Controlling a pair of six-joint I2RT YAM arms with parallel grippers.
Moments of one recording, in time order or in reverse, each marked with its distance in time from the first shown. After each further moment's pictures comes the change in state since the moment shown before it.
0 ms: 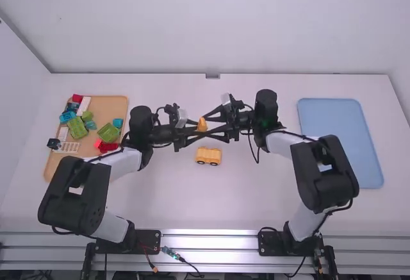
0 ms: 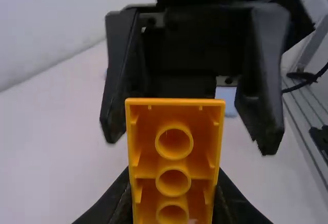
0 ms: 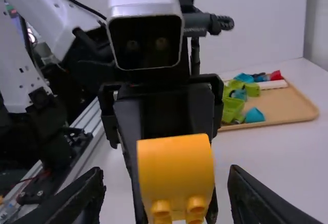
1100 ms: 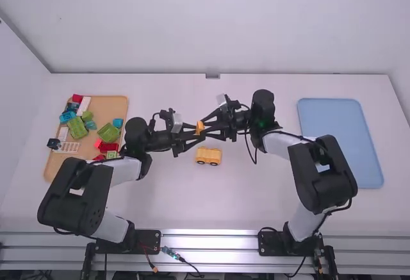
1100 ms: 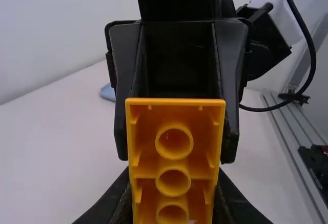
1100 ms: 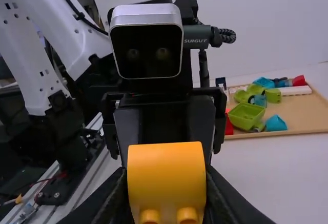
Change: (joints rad) left arm 0.001 -0.004 -0.104 0.250 -0.023 -0.188; right arm 0.029 0.000 0.009 0.068 -0.029 0.074
